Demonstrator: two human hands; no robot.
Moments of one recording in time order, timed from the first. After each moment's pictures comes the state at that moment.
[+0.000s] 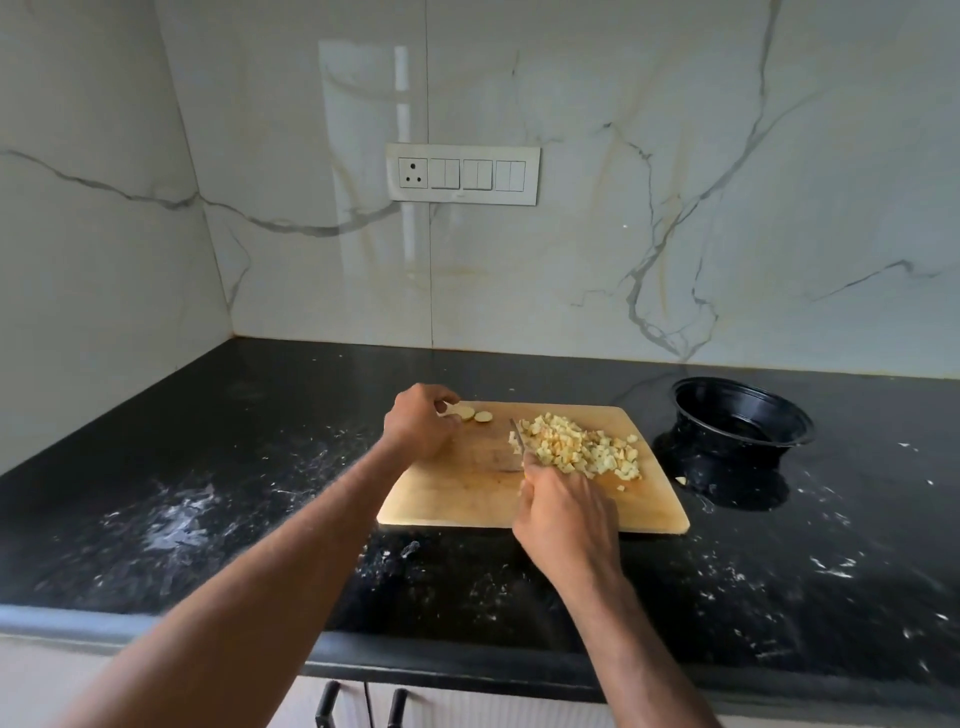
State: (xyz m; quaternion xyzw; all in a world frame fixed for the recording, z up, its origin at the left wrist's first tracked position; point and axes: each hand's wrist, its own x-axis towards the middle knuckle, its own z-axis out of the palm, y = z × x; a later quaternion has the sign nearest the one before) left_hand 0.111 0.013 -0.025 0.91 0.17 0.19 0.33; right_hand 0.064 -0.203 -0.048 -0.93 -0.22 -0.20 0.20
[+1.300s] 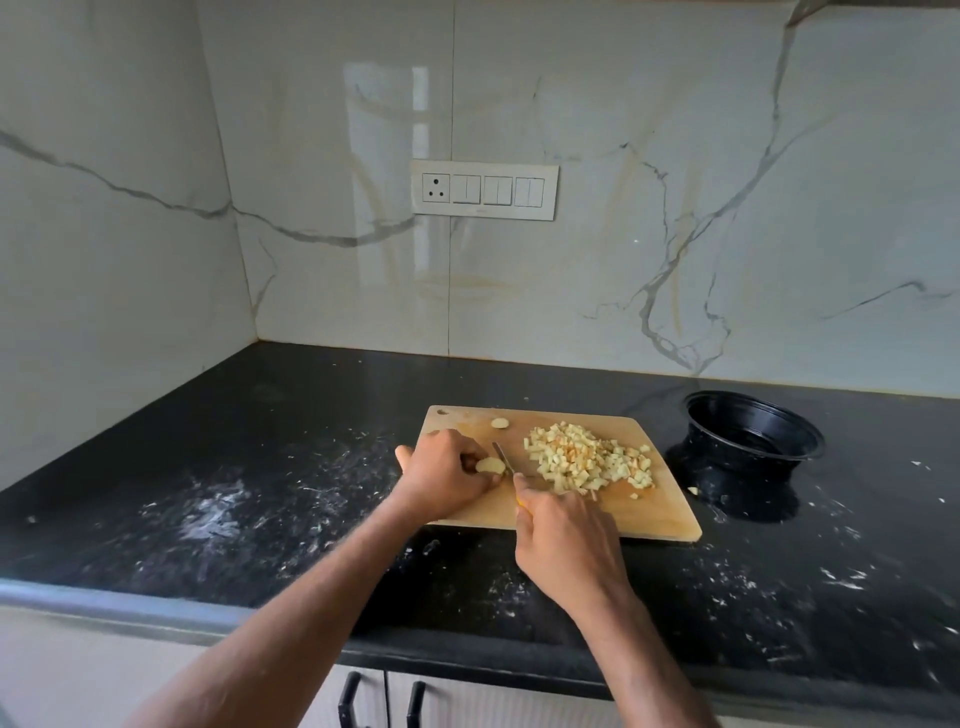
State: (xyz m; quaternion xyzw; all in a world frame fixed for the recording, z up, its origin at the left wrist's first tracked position) left_hand 0.055 -0.016 -0.043 0.94 0.13 0.20 0.26; right_hand 0.045 -0.202 -0.052 -0.91 -0.30 -0.21 0.17
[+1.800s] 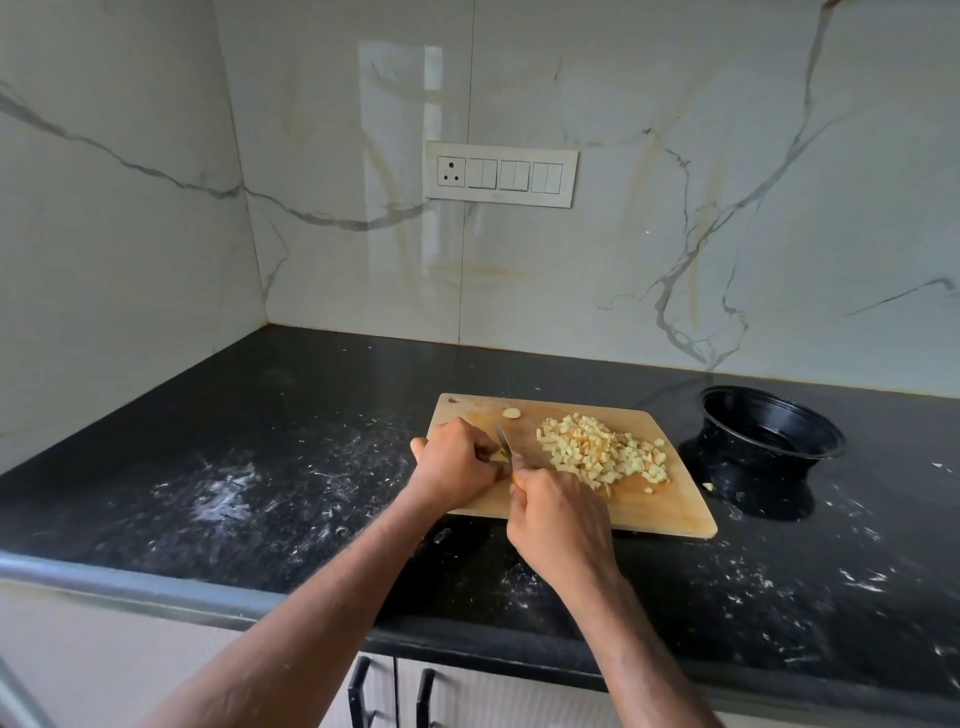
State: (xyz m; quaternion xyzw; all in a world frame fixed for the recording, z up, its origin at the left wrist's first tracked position) left_hand 0.060 -0.018 -0.049 0.92 0.16 0.20 0.29; right_hand 0.048 -0.177 -0.049 -0.91 -0.29 -0.21 0.20
